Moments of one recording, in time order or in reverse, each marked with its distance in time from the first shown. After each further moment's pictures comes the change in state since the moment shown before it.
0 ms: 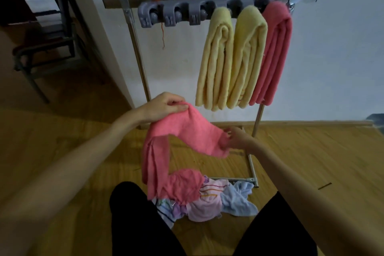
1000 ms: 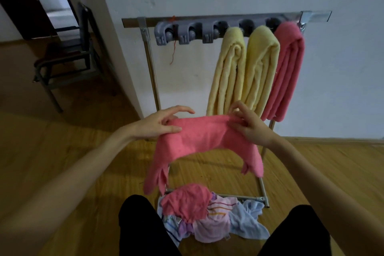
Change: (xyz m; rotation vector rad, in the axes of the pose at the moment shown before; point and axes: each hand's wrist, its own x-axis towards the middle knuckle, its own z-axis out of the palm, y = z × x) left_hand -0.034 -0.006 -0.029 -0.091 -0.125 -0.040; right_hand -0.018 -0.061 -0.056 0.081 0.214 -0.787
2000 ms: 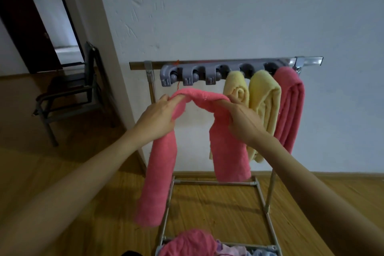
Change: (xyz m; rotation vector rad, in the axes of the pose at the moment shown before) left_hand 0.047 0.044 -0.071 0.843 0.653 0.025; right_hand 0.099 -0.071 -0.025 -0.672 0.215 -0.053
